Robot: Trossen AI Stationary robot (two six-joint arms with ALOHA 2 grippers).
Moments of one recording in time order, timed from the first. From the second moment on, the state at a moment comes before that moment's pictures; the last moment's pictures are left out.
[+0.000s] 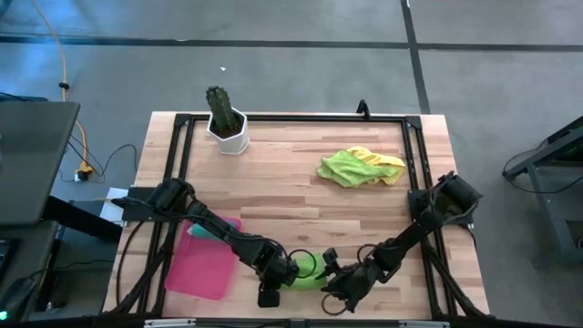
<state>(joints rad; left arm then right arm) -0.39 2.11 1.43 -0.52 0.21 -0.56 0.73 1.89 0.92 0.27 0.37 -0.04</state>
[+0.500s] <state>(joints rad) -0.39 2.11 1.43 -0.51 0.21 -0.62 0.71 1.95 0.92 0.25 0.36 0.19</state>
